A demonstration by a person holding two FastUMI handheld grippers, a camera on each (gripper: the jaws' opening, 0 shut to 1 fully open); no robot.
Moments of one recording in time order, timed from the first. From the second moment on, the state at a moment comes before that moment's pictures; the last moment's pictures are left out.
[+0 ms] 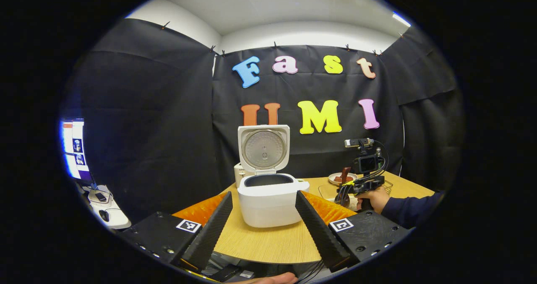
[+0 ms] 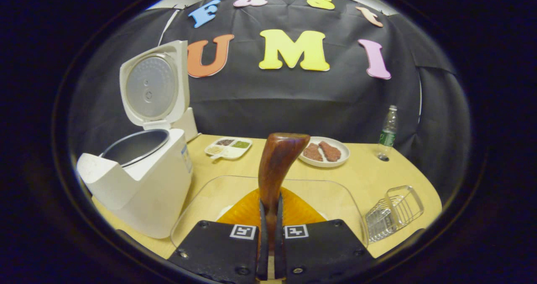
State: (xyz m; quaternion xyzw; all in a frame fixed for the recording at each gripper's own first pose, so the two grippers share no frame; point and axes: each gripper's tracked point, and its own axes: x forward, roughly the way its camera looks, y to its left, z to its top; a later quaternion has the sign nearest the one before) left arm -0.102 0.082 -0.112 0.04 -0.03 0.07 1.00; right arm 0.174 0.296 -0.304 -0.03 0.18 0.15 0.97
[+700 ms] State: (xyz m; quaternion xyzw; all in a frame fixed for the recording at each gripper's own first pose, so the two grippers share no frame) left arm -0.105 0.080 -0.114 0.03 -0.02 0.08 1.00; right arm 0.152 0.320 -0.307 0.20 0.27 0.24 0.91
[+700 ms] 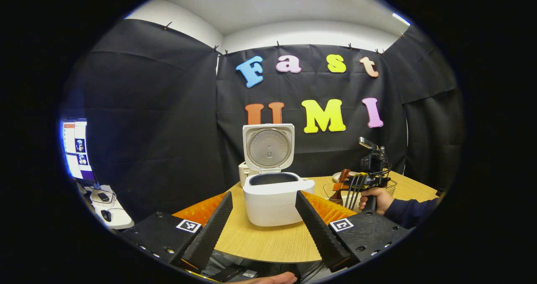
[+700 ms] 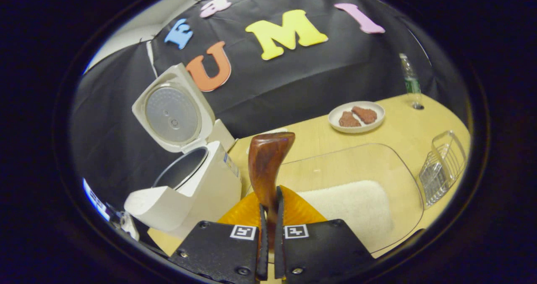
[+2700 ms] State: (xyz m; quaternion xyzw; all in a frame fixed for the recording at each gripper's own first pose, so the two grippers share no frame) left arm -0.079 0.091 -0.082 -0.01 -0.02 0.07 1.00; right arm 0.214 0.276 -0.125 0.65 0.23 0.31 0.66
